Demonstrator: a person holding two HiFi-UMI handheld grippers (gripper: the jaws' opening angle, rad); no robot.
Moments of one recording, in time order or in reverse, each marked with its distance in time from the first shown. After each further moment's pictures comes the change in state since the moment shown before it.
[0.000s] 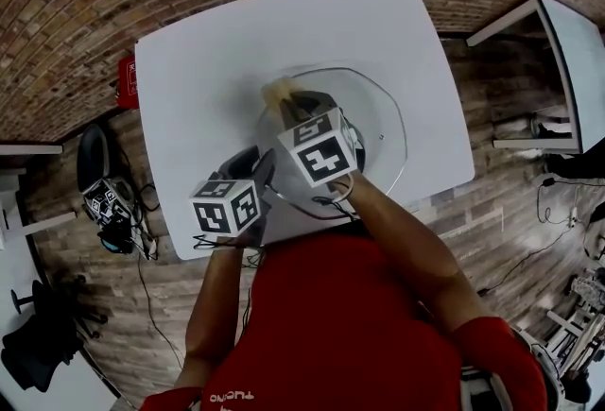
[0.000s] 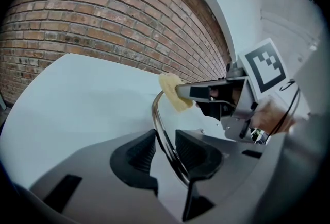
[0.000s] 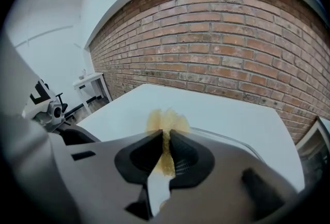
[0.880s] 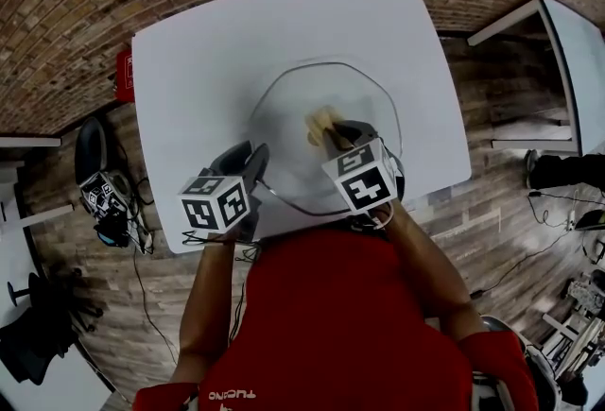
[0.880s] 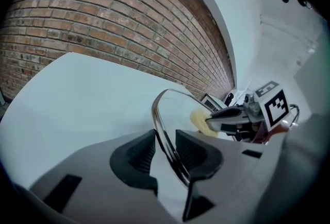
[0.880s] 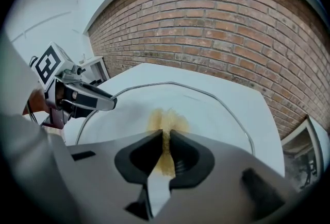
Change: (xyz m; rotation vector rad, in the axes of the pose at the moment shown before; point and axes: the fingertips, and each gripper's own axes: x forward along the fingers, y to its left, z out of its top) left arm -0.001 0.000 -0.002 -0.021 -0.036 -0.013; right arm -0.062 -0.027 -0.094 -0.036 0.183 -0.022
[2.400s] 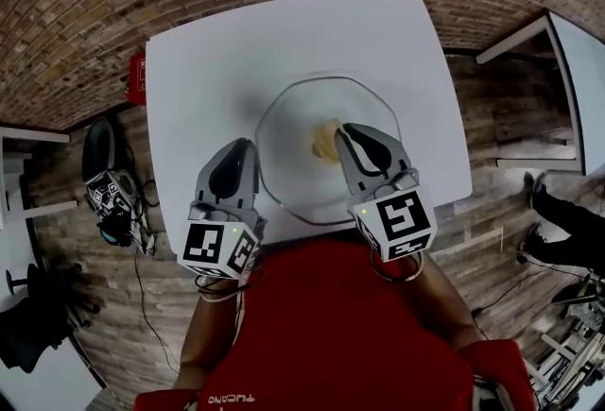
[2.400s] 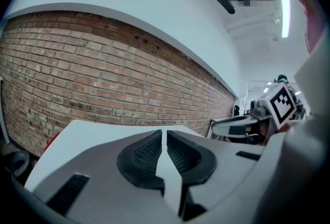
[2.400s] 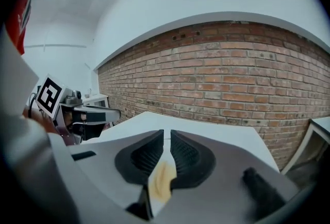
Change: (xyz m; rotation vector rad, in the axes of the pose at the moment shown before) left arm -0.079 -0.064 0.094 0.269 -0.482 0.115; right arm -0.107 -0.006 0.081 0.010 -0.521 -0.017
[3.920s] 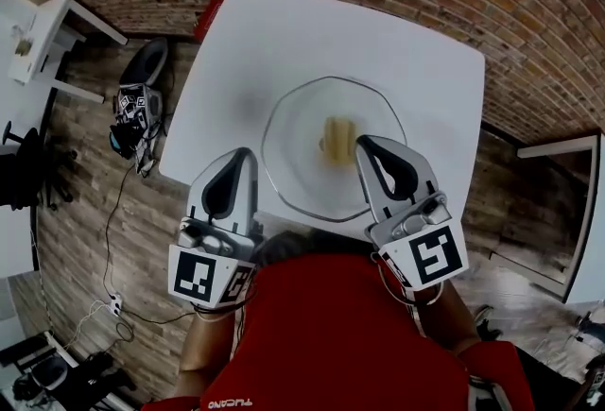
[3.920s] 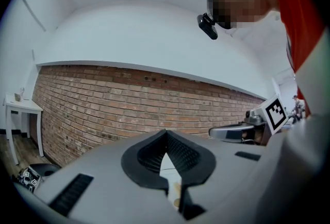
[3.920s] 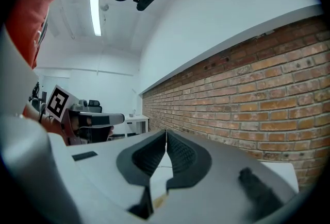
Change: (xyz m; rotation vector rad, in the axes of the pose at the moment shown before) left arm -0.088 -0.099 0.063 0.070 -0.298 0.359; right arm -0.079 0.004 0.062 -0.141 -0.312 0.487
